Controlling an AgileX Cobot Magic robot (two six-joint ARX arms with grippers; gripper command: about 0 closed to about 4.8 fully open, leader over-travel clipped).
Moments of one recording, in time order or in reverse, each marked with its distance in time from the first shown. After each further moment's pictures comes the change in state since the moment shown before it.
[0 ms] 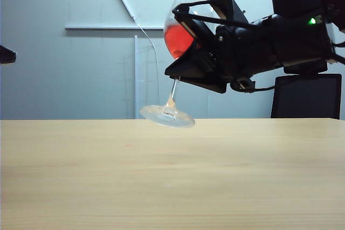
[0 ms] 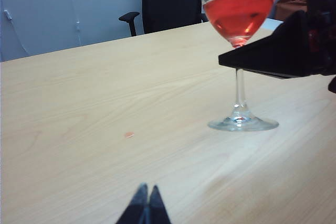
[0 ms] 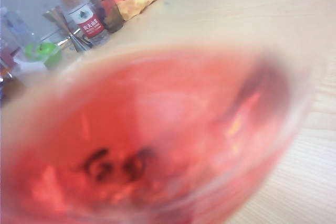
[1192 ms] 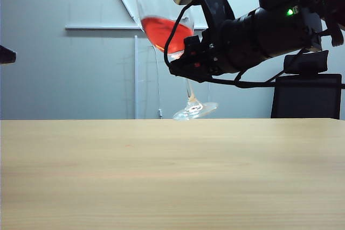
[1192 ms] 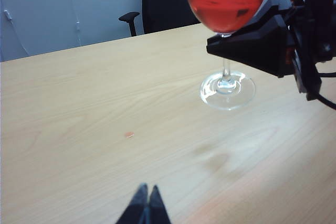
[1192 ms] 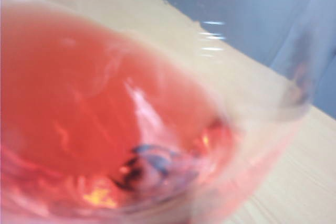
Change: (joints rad) left arm 0.000 0.000 0.000 0.000 0.000 0.000; right arm 0.018 0.000 0.067 -0.065 0.160 -0.745
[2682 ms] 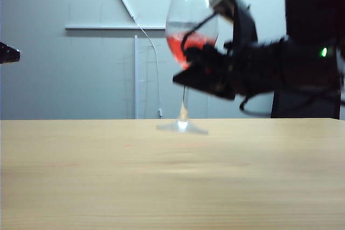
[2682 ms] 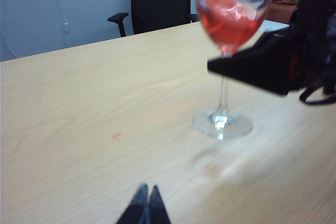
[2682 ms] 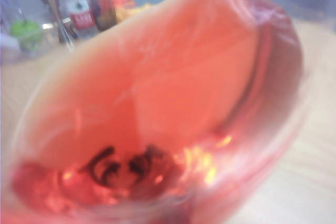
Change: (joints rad) left arm -0.042 0.000 0.000 0.000 -0.002 0.000; right arm -0.048 0.150 -0.143 0.387 -0.176 0.463
